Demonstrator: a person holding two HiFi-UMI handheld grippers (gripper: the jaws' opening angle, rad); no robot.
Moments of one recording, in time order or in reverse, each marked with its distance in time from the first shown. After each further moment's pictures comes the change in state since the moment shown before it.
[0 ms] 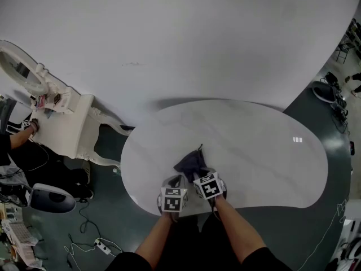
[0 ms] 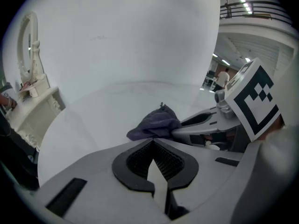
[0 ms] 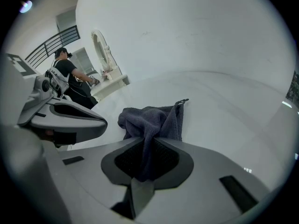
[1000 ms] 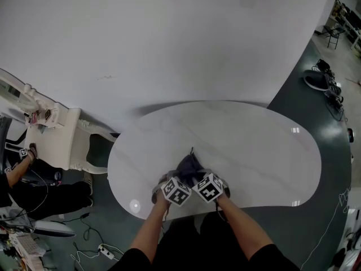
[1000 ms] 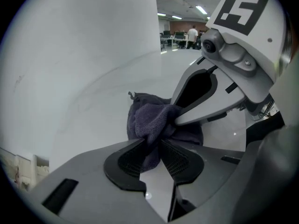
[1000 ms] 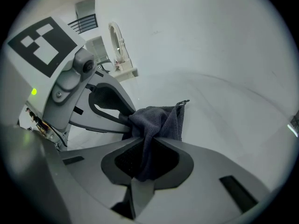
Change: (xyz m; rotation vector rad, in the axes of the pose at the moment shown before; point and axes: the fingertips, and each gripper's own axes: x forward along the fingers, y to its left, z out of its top) left arm 0.066 -0.081 0.009 0.620 0.279 -0.114; right arm -0.046 -0.051 -0.028 -0.220 0.055 0.083
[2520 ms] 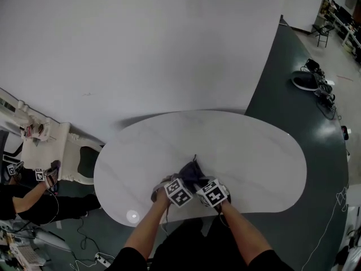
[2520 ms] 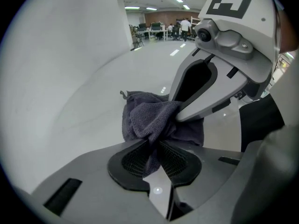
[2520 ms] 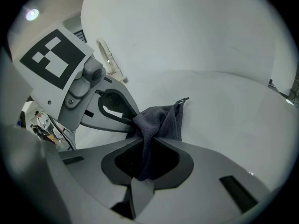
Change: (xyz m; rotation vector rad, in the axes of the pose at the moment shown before) left arm 0.038 -0.070 0.091 0.243 0.068 -0.106; right arm -0.065 -0.074 -0.071 0.184 -0.055 0.003
